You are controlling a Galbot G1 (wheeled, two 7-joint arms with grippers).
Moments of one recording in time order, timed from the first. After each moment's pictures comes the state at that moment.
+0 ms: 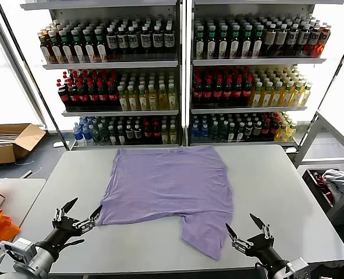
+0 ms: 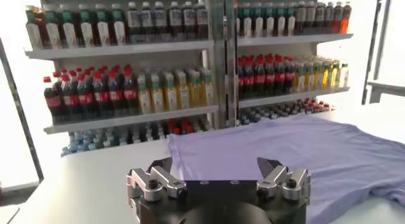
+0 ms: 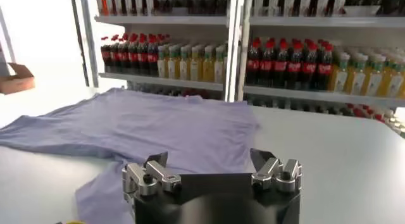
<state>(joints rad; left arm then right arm) 1.59 -1.11 -0.77 -2.07 -0.43 0.34 0.26 -1.73 1.22 0.59 2.21 0.23 -0.34 -0.21</state>
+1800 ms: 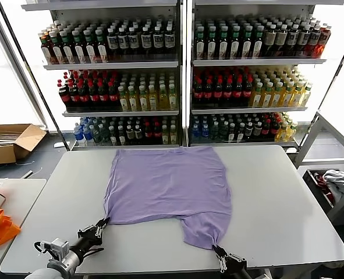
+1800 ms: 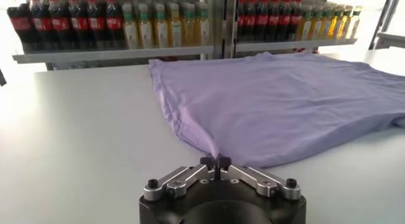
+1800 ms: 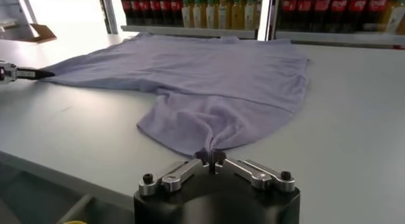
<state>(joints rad) 1.50 -1.08 -0.59 -1.87 -0.41 0.33 0.21 -1.77 1.22 0.47 2.16 0.17 -0.24 -0.20</state>
